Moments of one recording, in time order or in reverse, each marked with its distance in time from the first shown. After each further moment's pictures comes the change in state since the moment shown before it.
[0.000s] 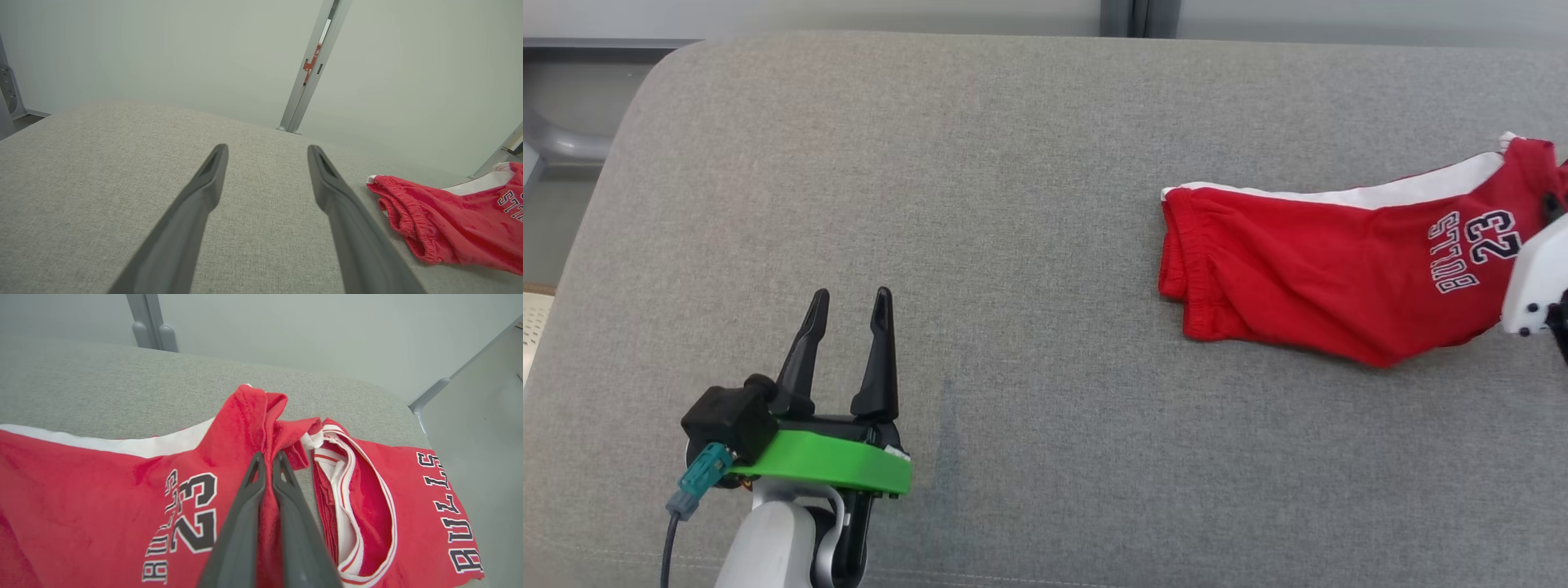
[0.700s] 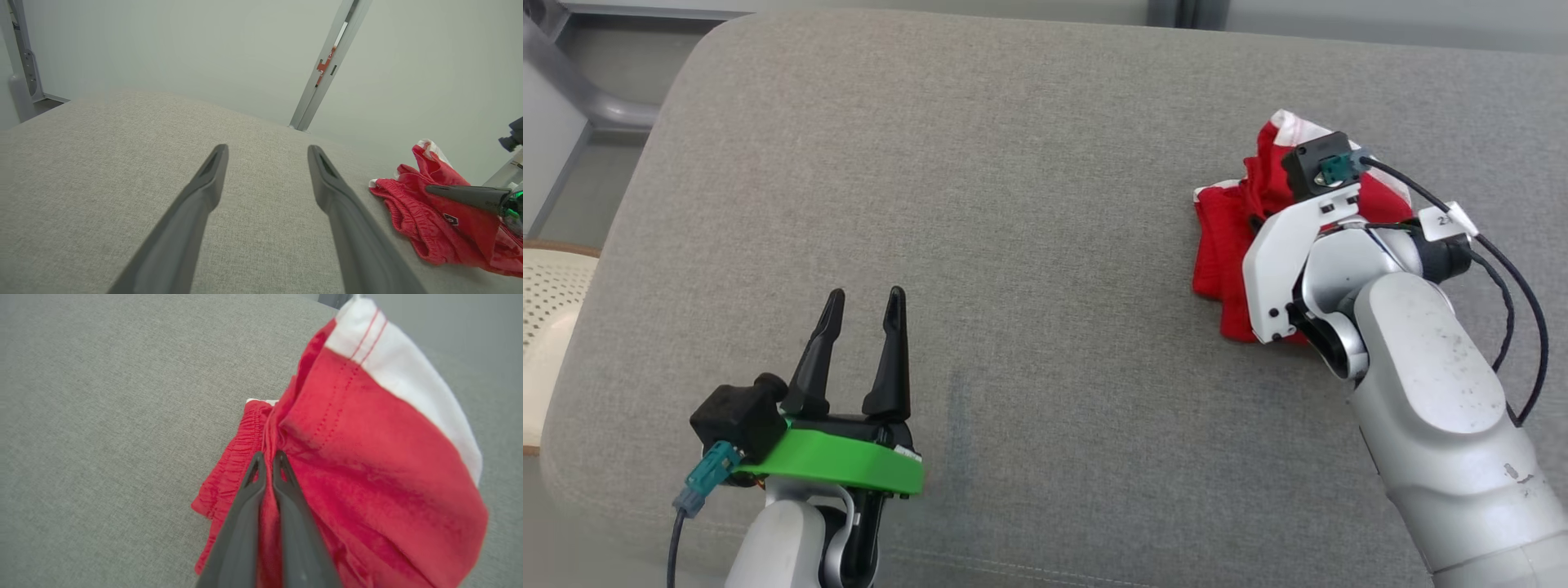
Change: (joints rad) left arm -0.004 0.000 -0.032 0.000 -0.053 0.000 0.000; right arm -0.185 0.192 0.420 0.172 0.072 0.000 0.079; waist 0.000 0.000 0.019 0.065
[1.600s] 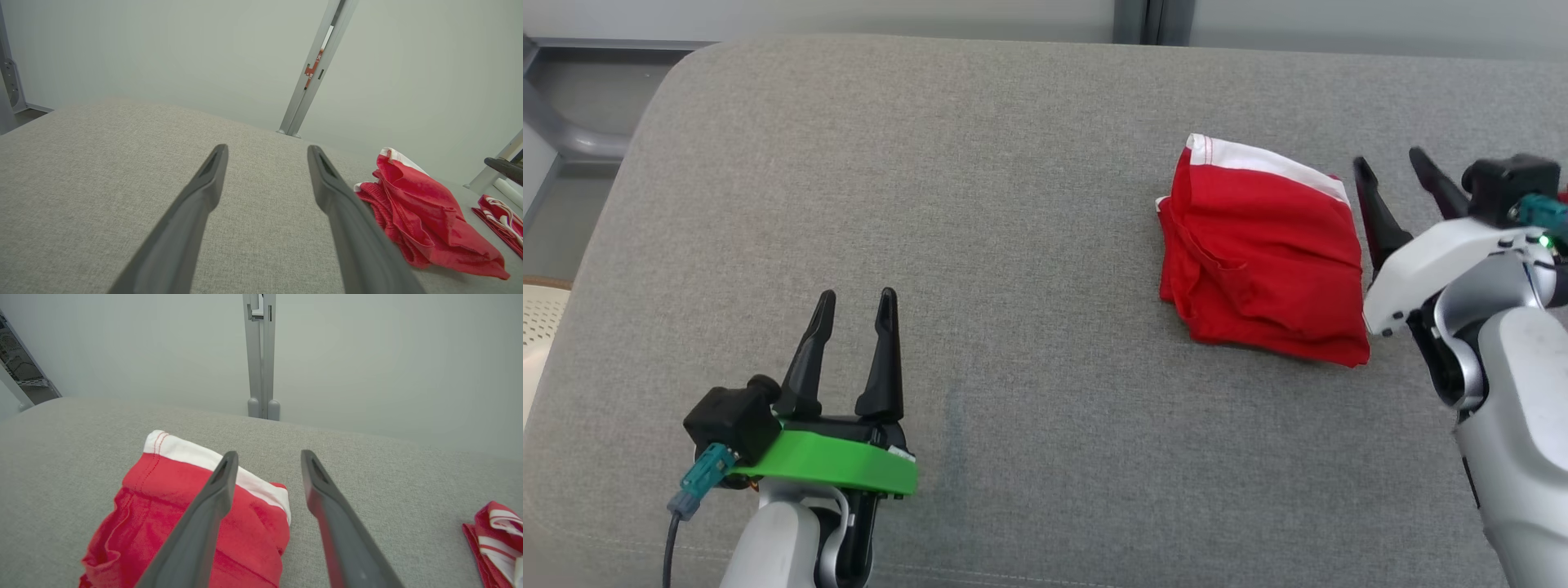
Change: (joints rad) left arm 0.005 0.000 0.021 -0.001 0.016 0.000 0.000; right arm 0.123 -0.127 -0.128 -0.100 0.162 -0.001 -0.446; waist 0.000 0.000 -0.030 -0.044
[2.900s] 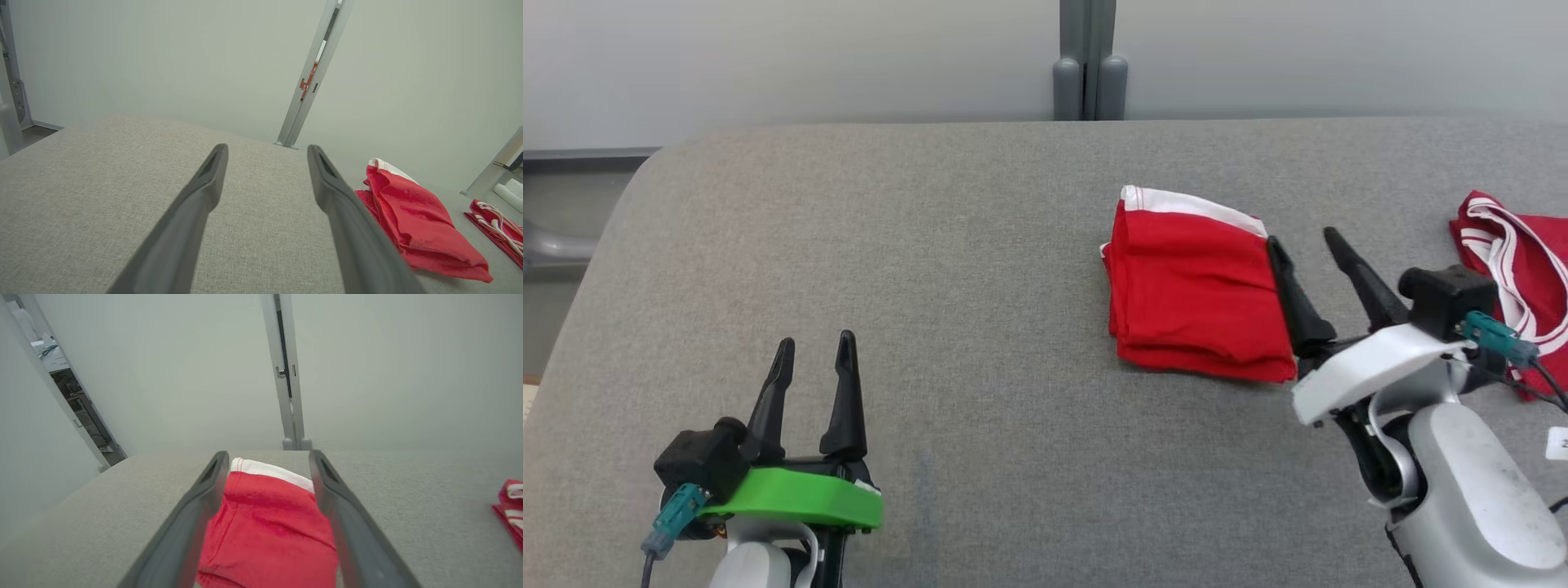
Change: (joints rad) left arm 0.074 0.000 0.089 0.021 0.036 0.000 0.000; right arm 0.191 0.074 0.122 -0.106 0.142 0.000 -0.196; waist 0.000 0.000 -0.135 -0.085
